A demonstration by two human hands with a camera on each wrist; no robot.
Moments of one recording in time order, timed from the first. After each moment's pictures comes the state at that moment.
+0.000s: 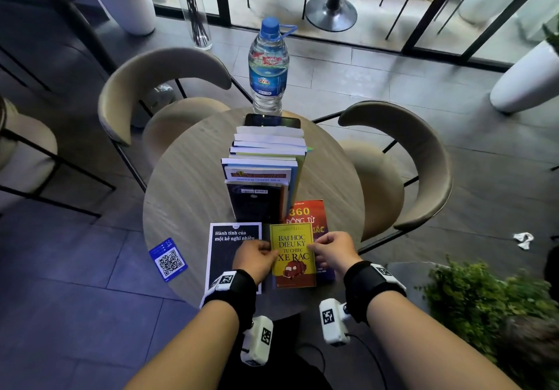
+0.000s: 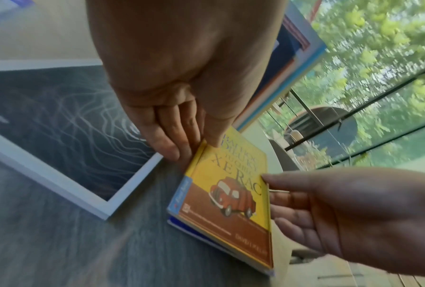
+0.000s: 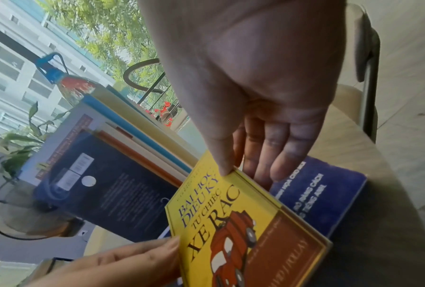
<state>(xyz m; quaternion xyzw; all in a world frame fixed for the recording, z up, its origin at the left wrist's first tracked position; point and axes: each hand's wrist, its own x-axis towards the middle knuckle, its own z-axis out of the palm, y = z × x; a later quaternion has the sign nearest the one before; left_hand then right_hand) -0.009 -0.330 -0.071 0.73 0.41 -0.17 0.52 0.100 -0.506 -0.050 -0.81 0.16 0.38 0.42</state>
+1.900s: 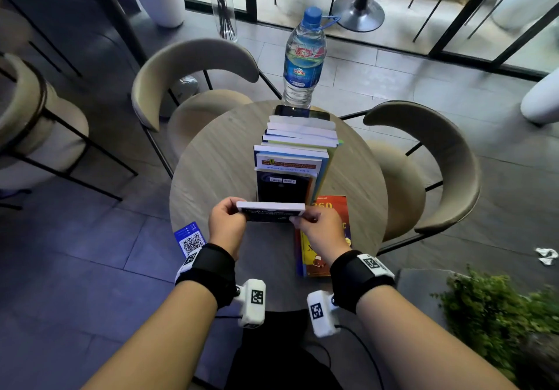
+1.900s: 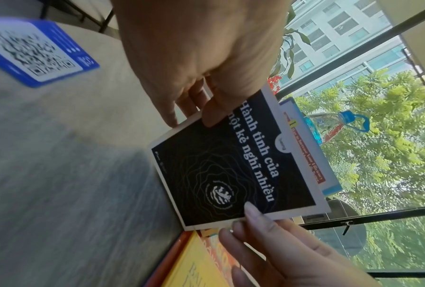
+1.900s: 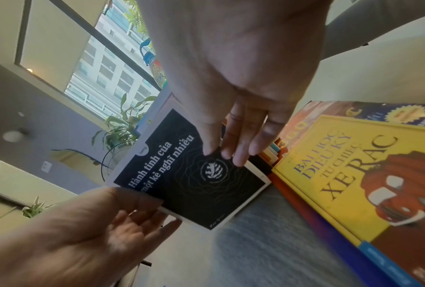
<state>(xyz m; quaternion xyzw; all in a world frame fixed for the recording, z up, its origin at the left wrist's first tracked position) -0.018 -0.252 -0.016 0.56 0.49 0.13 0.66 0.078 -0.431 -0.027 -0.80 -0.11 0.28 0.51</state>
